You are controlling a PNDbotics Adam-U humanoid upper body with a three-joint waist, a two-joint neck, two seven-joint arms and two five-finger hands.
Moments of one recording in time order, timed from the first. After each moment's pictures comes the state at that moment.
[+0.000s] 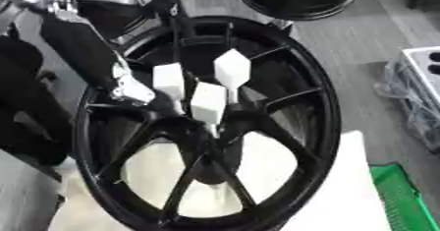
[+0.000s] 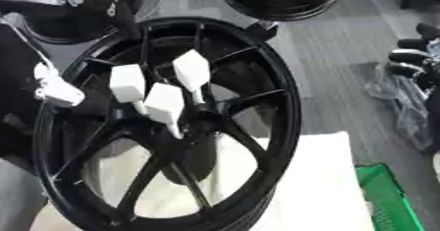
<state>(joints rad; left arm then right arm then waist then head) -1.08 0.94 -0.57 -1.92 -0.21 0.29 -0.82 -0.21 -0.51 -0.02 -1.92 -0.35 0.09 -0.29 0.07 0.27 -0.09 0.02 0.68</state>
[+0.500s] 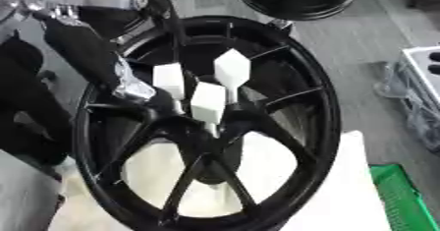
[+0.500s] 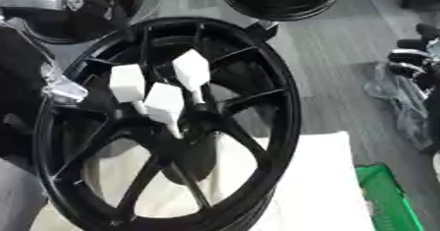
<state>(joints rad) -1.07 0.94 -0.57 -1.88 -0.26 0.30 -0.81 -0.21 -0.51 -0.02 -1.92 -0.35 0.10 -0.29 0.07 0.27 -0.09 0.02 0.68</state>
